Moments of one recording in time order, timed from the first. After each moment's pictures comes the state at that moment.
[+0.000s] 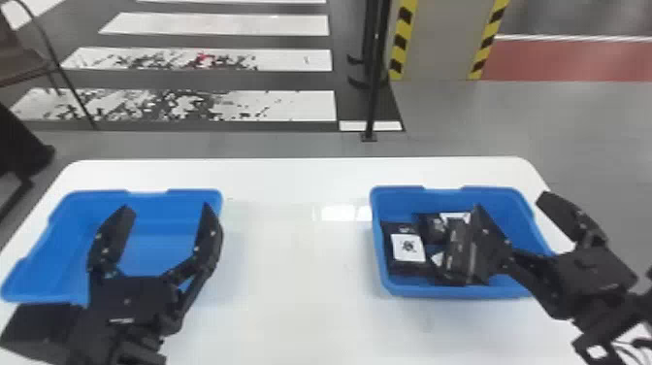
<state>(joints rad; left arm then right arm) 0.60 0.10 -0.06 -2.13 0.06 -0.23 0.11 0.56 -0.17 -0.15 -2.29 -0.25 0.20 0.26</state>
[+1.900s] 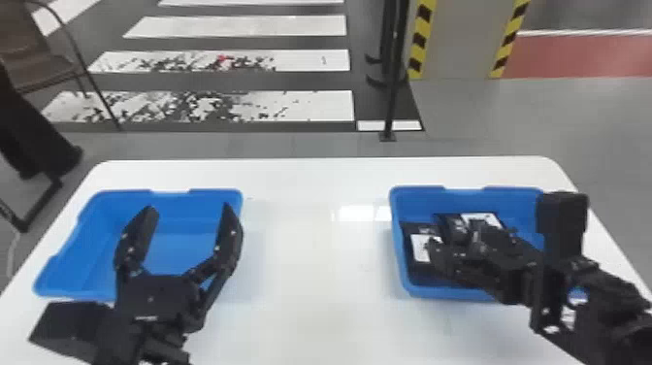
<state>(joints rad) 0.60 0.10 -0.06 -2.13 0.08 -0.25 0.10 0.23 -0.21 -0.01 -2.12 -0.23 0.81 0.28</state>
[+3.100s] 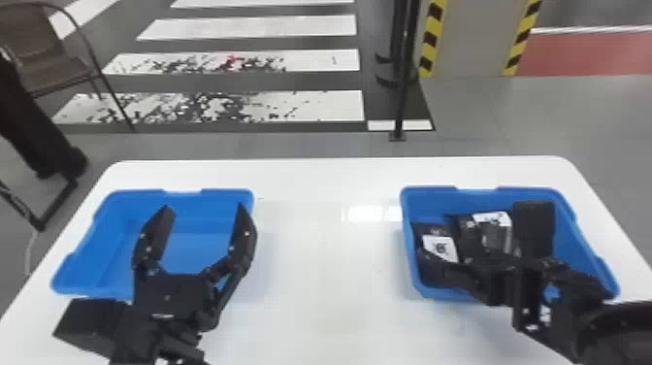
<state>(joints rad) 0.60 0.10 -0.07 -2.11 0.09 -0.26 0.10 0.12 -0.22 0.06 -1.88 -0.27 0.79 0.30</state>
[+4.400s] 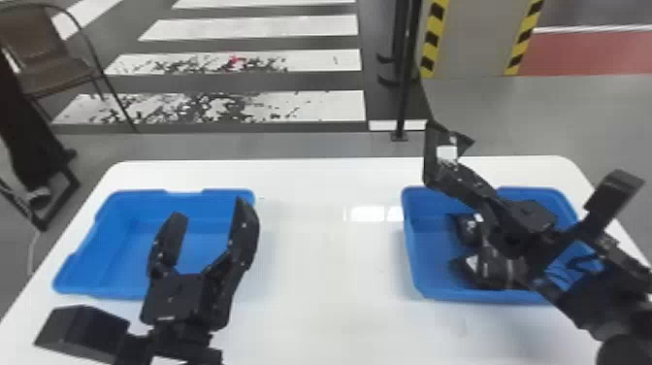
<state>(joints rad) 0.59 0.10 -0.14 -2.10 0.34 -0.33 0.09 0.09 -0.26 0.04 -1.75 -0.54 0.15 0.55</state>
